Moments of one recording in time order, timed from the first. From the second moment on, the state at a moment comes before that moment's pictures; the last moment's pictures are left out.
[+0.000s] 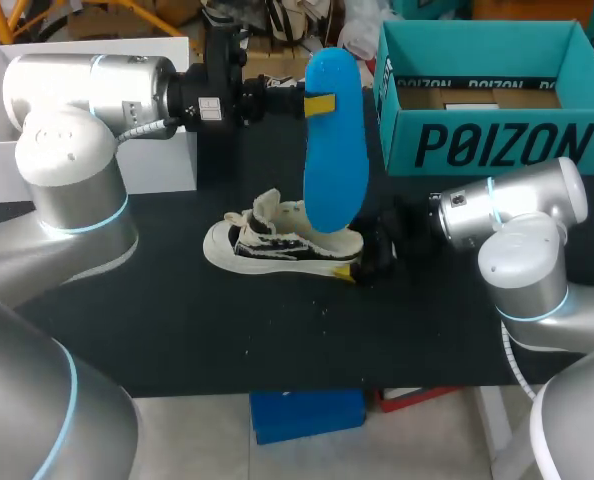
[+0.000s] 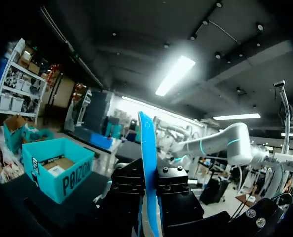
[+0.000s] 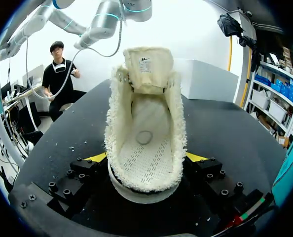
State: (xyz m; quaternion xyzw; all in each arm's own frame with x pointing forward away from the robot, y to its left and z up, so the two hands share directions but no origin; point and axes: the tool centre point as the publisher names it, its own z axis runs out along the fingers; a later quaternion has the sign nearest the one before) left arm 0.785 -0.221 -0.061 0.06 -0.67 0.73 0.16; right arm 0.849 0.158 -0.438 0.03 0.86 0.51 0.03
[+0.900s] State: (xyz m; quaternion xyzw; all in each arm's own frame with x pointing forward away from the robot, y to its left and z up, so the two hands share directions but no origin) left arm 0.738 -0.214 0.025 0.03 -0.65 0.74 0.16; right arm 0.849 0.158 -0.438 0.03 0.86 0.51 0.03
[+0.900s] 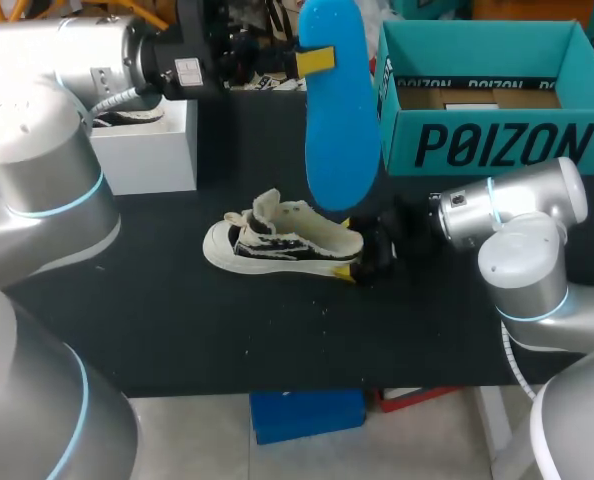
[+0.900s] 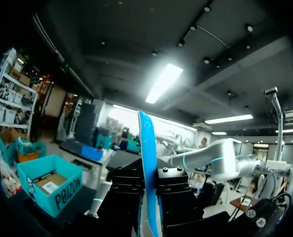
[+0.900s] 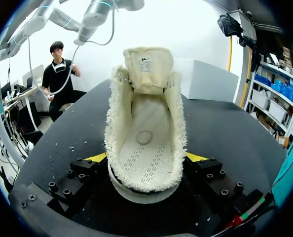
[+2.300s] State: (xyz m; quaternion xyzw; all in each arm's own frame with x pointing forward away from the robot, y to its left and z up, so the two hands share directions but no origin) left arm 0.738 -0.213 0.026 0.03 -0.65 0.74 0.16; right arm 0.859 0.146 -0.380 -0.03 0.98 0.21 0.03
